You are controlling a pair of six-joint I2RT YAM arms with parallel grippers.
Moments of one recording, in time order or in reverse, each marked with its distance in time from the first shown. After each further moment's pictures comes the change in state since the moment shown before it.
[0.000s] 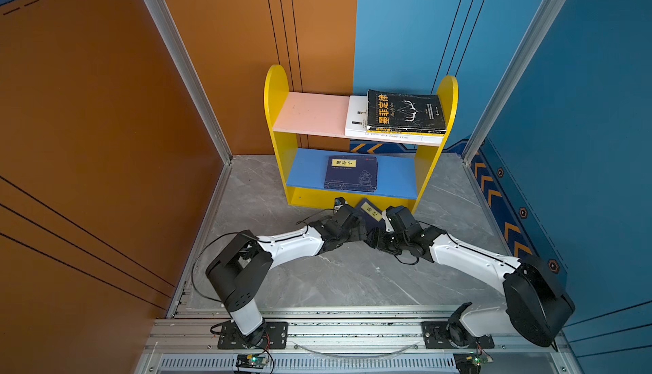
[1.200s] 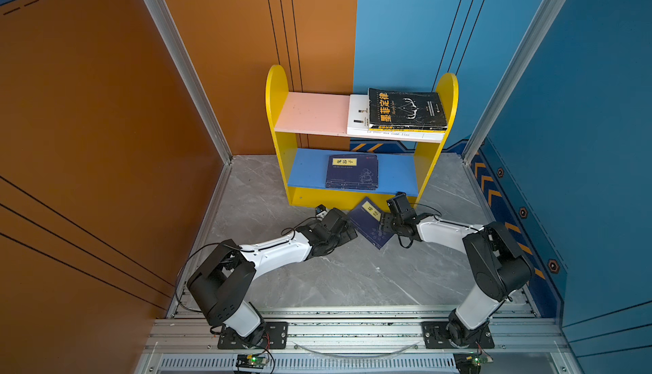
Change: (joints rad) left arm 0.032 -0.084 -0.095 -0.045 0.044 -0.306; right arm -0.176 0.322 0.097 0.136 0.367 -0.266
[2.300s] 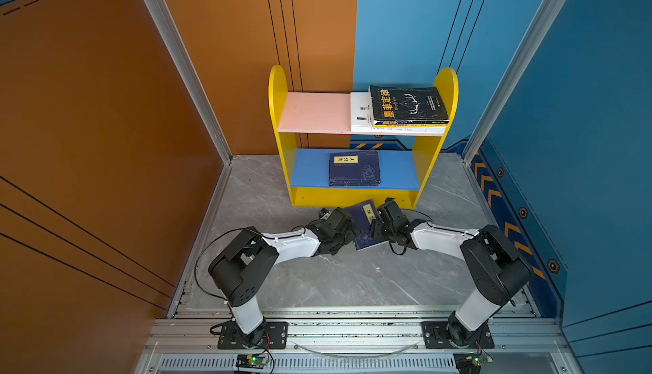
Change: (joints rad) left arm 0.024 0.183 0.037 0.177 0.113 -0.175; right arm 0.117 -0.023 -0.039 0.041 -0.056 0.091
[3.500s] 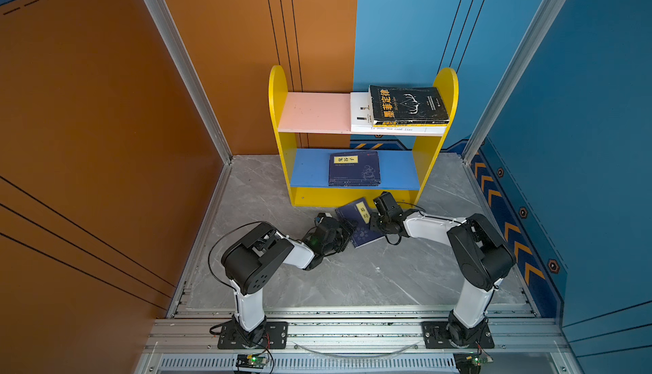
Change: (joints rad) left arm 0.029 0.093 -0.262 0.783 0.097 -0.190; right arm -0.016 0.146 0.156 -0.039 -0.105 -0.004
